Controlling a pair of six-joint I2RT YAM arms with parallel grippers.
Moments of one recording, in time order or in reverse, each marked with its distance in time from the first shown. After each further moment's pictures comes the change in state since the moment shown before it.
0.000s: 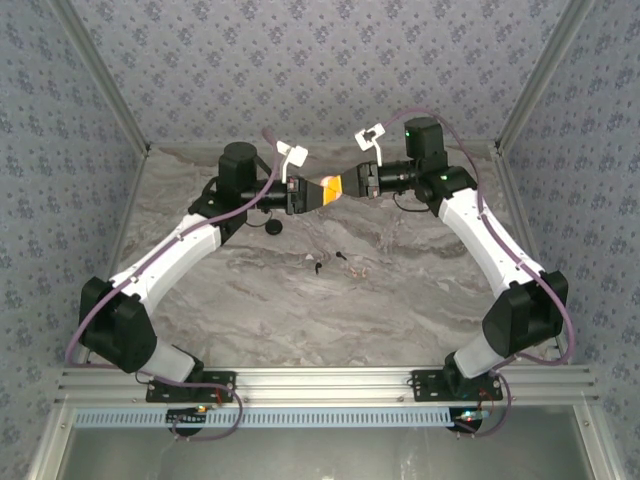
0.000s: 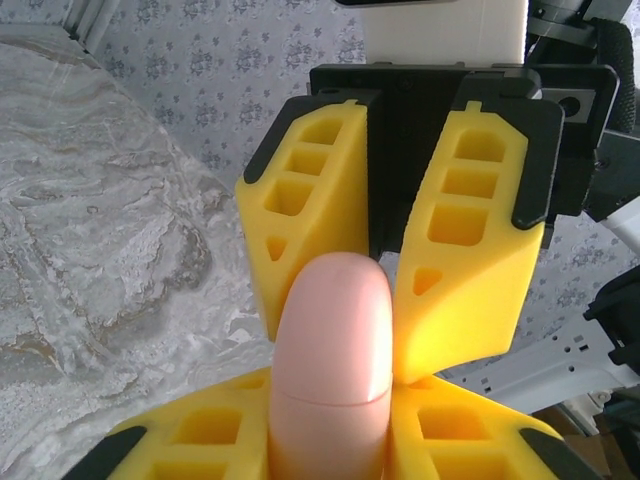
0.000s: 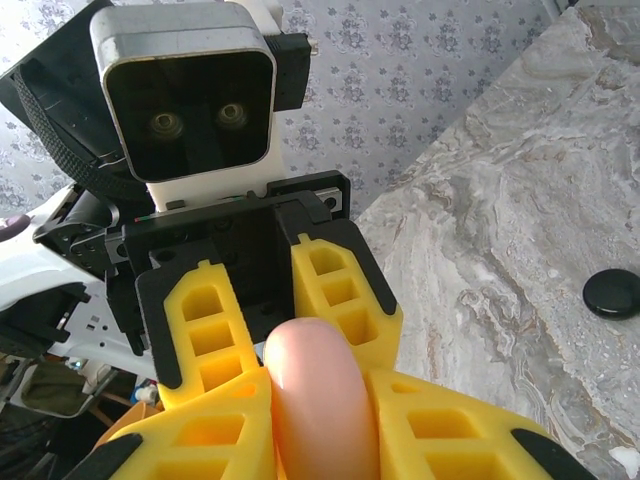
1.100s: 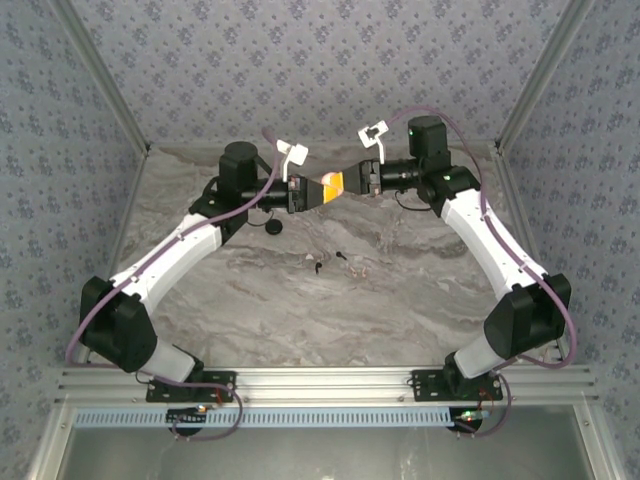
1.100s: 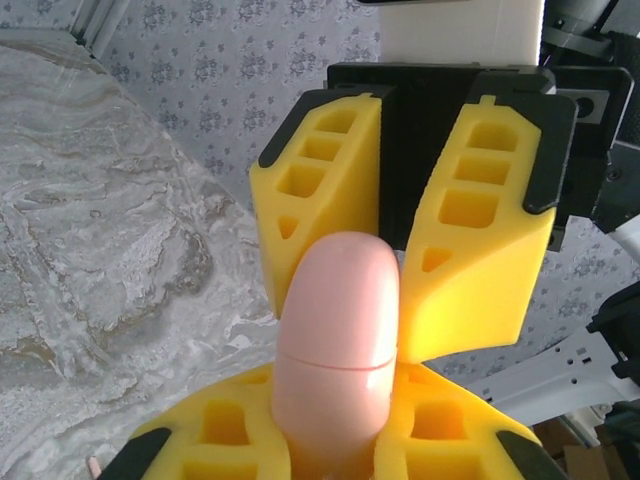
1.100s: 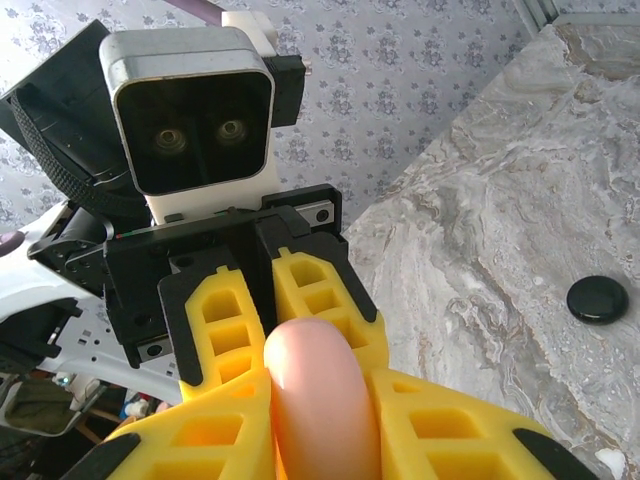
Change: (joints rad) left arm -0.006 0.002 0.001 0.014 -0.020 -0.021; right arm -0.005 -0.013 0.000 0.010 0.029 0.021
